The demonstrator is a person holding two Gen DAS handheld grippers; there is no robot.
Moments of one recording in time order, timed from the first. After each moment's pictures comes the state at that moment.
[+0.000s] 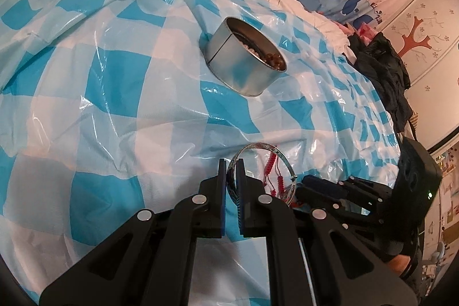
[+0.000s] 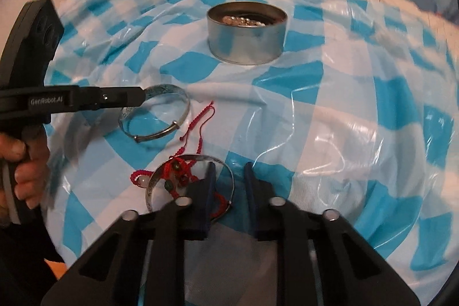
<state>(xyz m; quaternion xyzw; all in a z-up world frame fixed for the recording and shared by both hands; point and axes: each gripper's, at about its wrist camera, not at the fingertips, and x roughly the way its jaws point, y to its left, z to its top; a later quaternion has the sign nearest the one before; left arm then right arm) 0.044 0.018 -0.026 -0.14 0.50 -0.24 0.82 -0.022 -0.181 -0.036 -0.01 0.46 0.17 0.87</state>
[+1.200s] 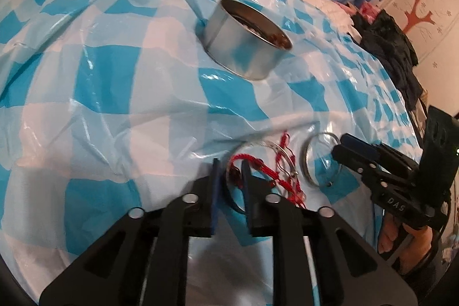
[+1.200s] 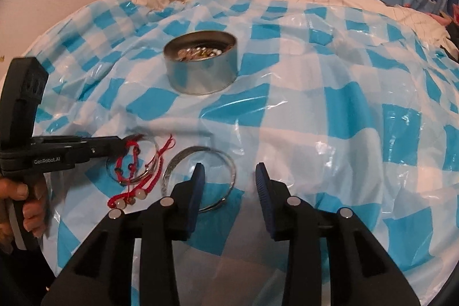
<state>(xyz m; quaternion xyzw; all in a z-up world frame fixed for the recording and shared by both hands) 0.045 -0.002 -0.037 -0.08 0.51 -0.25 0.82 -0.020 -0.216 -0.029 0.04 0.43 0.11 0.90</state>
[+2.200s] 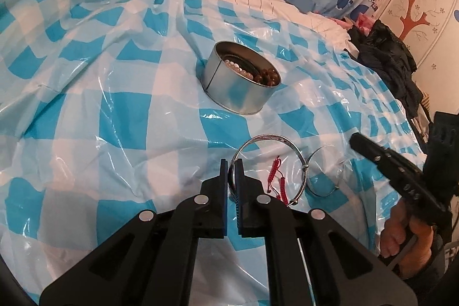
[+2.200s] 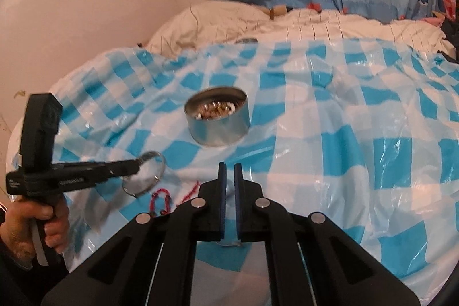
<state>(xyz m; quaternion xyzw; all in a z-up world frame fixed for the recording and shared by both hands) 0.039 0.012 0.003 -0.08 0.45 -0.23 0.86 -0.035 -0.233 0.011 0.10 0.32 0.13 0.93</state>
